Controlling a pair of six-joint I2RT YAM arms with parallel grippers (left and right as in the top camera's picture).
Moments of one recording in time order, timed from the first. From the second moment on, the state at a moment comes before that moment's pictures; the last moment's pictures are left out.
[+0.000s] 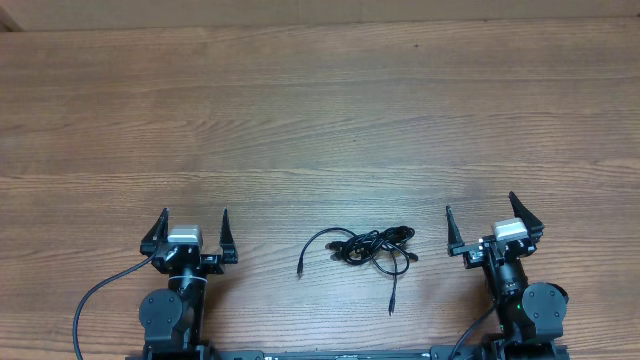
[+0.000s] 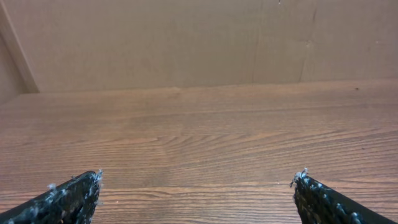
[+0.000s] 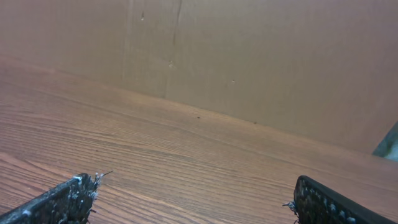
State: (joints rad) left arm 0.03 0.01 0.01 -0.08 0.03 0.03; right arm 0.05 0.01 0.02 -0.02 -0.12 -0.22
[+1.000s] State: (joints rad) left arm 0.03 0.07 0.01 -0.08 0.03 0.00; right arm 0.05 0.01 0.02 -0.02 -0.12 -0.22
